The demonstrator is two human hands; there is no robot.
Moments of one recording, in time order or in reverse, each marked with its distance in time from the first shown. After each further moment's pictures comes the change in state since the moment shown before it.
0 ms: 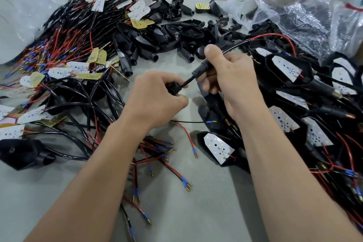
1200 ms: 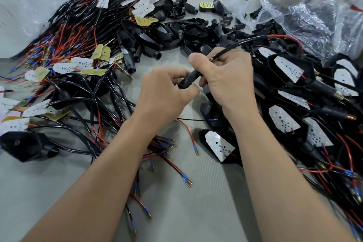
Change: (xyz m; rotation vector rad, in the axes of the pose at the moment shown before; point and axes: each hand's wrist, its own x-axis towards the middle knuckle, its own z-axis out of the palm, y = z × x) left_hand -0.003 0.010 0.011 -0.104 0.076 0.079; right_hand -0.004 0.005 0.011 -0.201 0.065 -0.209
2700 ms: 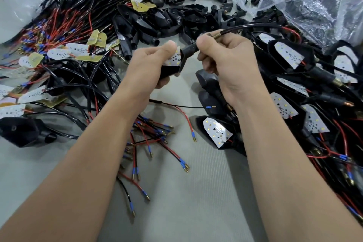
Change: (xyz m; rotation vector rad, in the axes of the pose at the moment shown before) left_hand 0.015 -0.012 -0.021 -0.487 -0.072 -0.263; right_hand -0.001 -0.005 -0.009 0.278 -0.097 0.138
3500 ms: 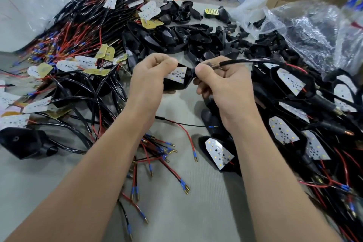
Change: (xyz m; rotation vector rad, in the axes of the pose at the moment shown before) left_hand 0.004 0.003 0.006 -0.140 0.180 0.043; right_hand -0.005 0.005 0.008 -0.058 -0.030 -0.044
